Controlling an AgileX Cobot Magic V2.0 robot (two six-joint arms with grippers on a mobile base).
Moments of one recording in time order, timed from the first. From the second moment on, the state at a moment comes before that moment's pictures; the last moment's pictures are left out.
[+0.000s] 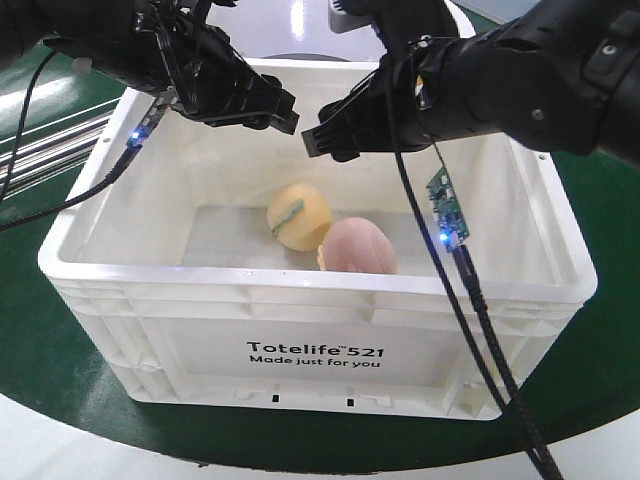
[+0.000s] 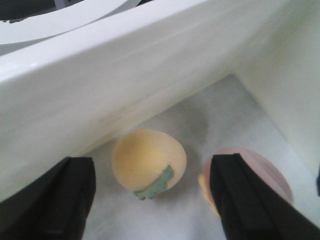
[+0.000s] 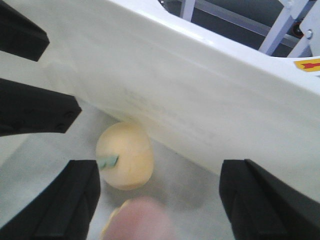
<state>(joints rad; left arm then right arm) -0.46 1.69 -1.58 -0.32 0.86 0.16 0.66 1.51 -1.34 -0.29 0.68 0.32</state>
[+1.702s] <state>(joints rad) -0.32 1.44 -1.26 -0.03 0.93 -0.16 0.20 1.36 -1.07 0.13 0.71 -0.01</state>
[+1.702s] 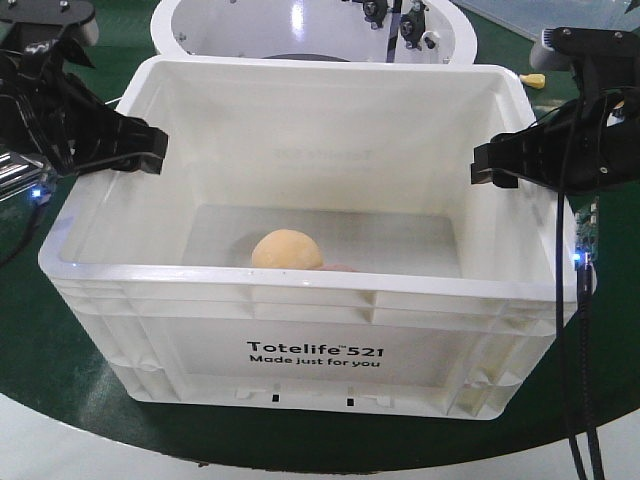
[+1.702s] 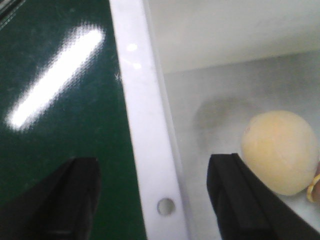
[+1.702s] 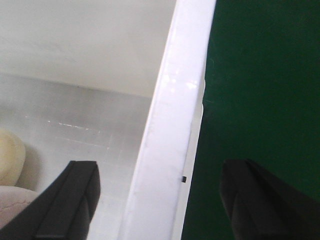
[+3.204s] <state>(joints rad) -0.33 1.39 -1.25 -0.07 0.68 -0.10 0.20 1.30 -1.05 0.16 0.55 -0.09</state>
